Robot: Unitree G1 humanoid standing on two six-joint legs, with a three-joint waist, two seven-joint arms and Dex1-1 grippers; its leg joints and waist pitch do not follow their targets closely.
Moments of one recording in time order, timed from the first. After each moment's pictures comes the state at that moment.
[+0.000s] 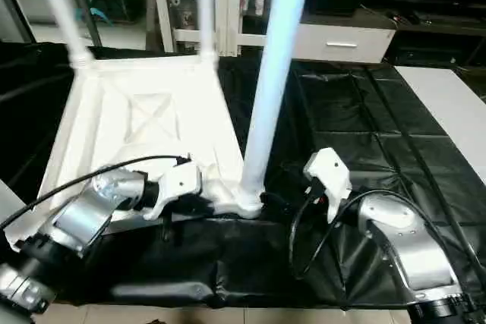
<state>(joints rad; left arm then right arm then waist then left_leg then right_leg) -0.47 0.39 -0.43 0.27 0.11 0.26 -1.12 -0.14 -0.56 0.07 -0.04 0.28 0.25 0.88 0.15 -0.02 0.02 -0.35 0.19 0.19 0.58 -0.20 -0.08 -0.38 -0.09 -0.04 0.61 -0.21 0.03</state>
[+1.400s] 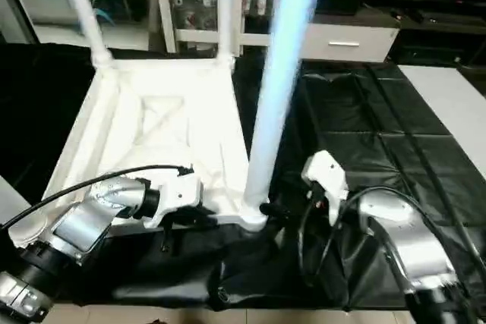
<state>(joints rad) -0.45 0.39 -0.43 0.29 0.10 0.14 -1.17 -0.20 -0.56 0.11 0.09 0.28 0.22 1.03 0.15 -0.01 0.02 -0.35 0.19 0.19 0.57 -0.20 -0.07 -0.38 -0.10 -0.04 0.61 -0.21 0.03</state>
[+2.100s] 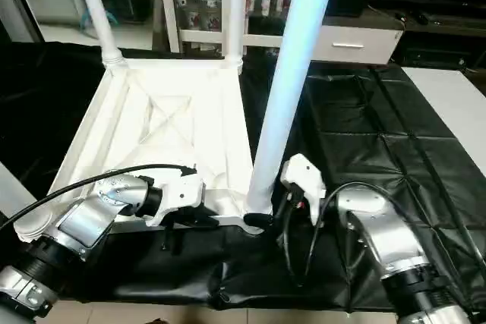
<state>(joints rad) -0.48 0.37 -0.44 0.34 0.11 0.09 -1.20 -0.30 -0.52 0.21 0.22 0.22 0.18 1.11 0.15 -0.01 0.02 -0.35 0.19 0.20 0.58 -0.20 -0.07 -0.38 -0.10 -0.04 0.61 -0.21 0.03</state>
